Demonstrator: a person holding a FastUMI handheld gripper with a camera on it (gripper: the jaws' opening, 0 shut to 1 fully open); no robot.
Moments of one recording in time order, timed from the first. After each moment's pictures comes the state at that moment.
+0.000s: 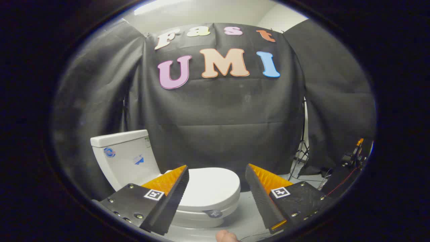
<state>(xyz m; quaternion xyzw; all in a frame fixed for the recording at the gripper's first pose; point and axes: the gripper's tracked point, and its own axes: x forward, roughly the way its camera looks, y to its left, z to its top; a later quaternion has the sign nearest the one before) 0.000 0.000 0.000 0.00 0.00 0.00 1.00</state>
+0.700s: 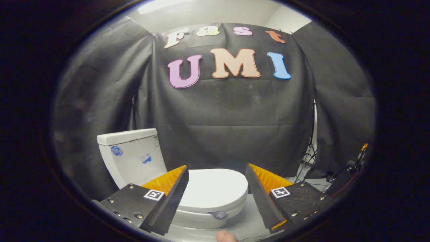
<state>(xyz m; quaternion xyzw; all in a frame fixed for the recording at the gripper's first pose) 0.000 0.023 -0.006 -0.03 0.00 0.03 1.00</state>
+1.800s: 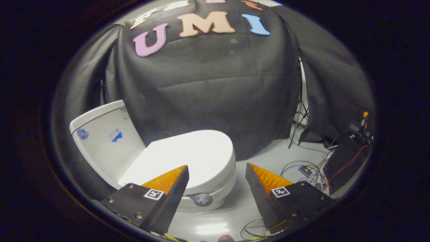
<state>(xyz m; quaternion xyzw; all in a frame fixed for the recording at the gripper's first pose) 0.063 -0.054 -0.156 0.04 0.19 -0.05 0.98</state>
